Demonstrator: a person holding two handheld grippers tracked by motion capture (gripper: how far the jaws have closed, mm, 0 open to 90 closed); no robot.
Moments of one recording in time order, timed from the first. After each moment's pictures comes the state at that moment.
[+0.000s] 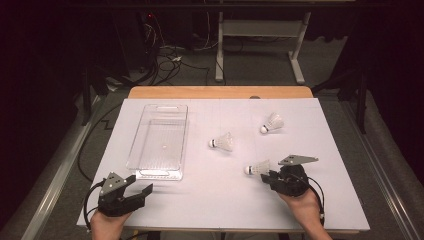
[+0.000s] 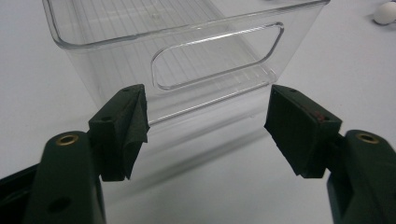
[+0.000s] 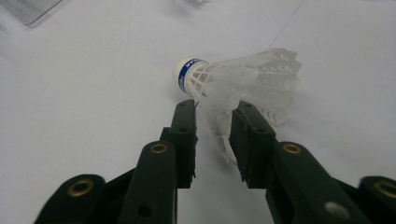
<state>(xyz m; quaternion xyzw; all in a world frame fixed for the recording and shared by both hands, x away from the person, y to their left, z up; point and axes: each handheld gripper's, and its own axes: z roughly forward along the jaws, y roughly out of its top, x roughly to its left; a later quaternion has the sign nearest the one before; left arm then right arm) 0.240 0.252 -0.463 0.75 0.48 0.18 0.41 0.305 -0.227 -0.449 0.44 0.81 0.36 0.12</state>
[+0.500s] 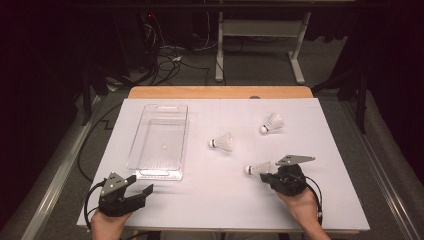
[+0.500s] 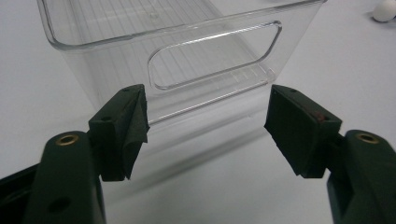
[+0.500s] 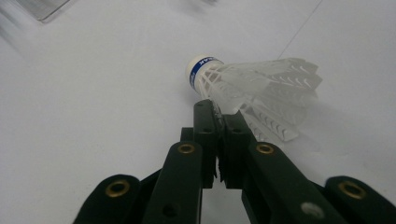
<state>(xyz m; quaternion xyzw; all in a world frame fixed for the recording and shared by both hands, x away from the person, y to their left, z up) 0.240 0.250 -0.463 0.76 0.48 0.18 0.41 0.308 -0.224 -0.452 0.43 0.82 0.36 0.10</state>
